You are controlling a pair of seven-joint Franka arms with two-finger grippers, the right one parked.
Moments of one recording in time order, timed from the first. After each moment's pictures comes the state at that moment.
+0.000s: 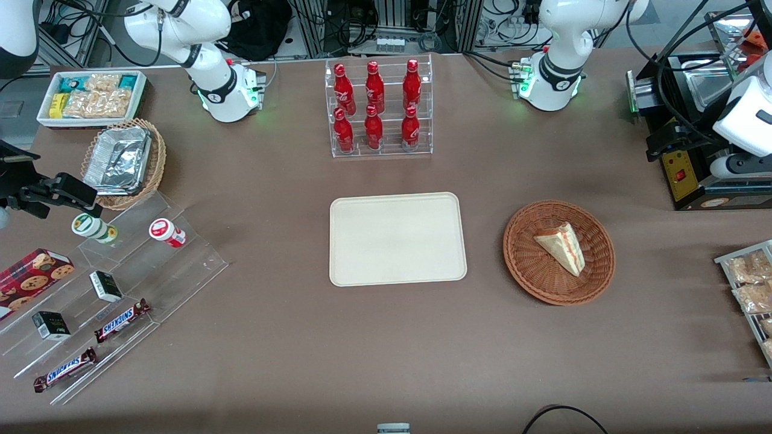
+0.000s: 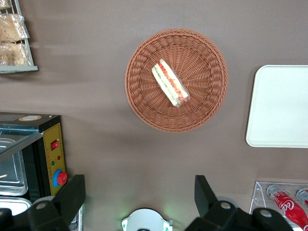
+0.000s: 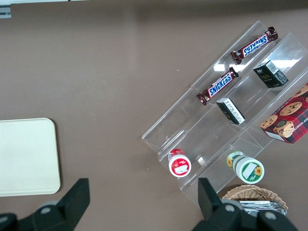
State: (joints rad) arm 0.06 -0.02 -0.12 -1.55 0.03 1.41 -0.11
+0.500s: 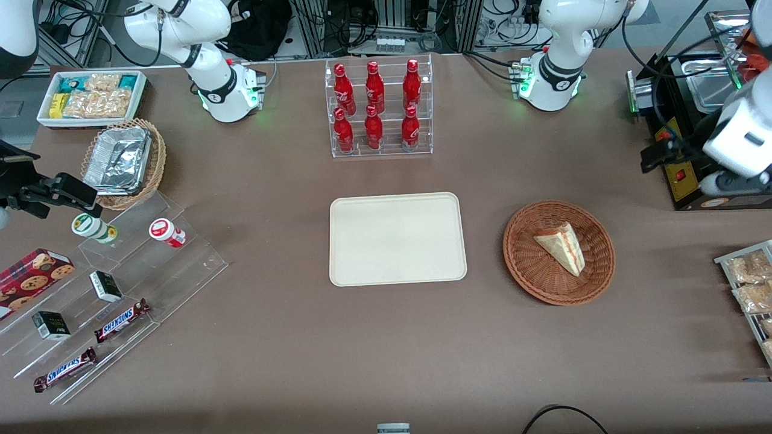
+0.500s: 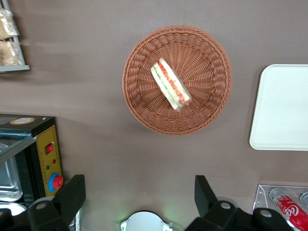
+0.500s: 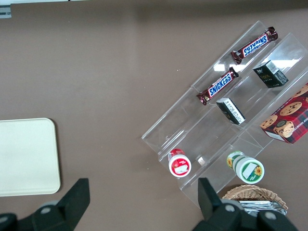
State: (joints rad) arm 0.06 0.06 -0.12 -1.57 0.03 1.46 -0.11
